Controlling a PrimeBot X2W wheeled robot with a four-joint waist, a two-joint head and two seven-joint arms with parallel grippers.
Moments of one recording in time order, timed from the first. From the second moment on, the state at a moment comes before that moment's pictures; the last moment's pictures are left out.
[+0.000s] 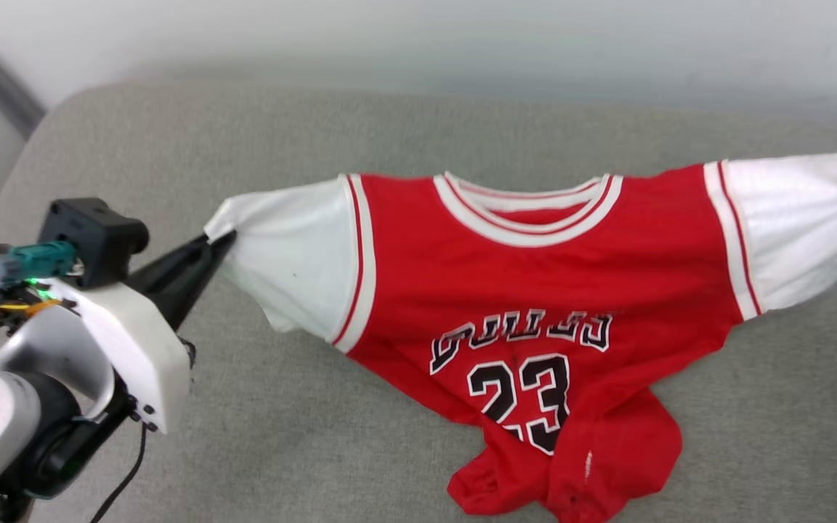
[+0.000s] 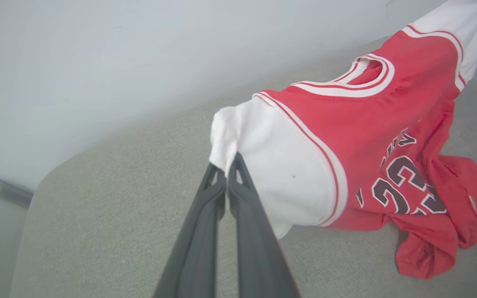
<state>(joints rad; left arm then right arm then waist) -0.51 0.96 -0.64 -0.34 -0.89 0.15 0.31 -0.50 -0.51 0.01 0.04 0.39 0.13 0.88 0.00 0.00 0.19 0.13</state>
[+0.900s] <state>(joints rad) -0.71 1.10 -0.38 -0.41 -0.79 0.25 0.16 -0.67 -0.52 -0.15 -0.16 0.51 0.13 0.64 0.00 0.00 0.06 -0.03</state>
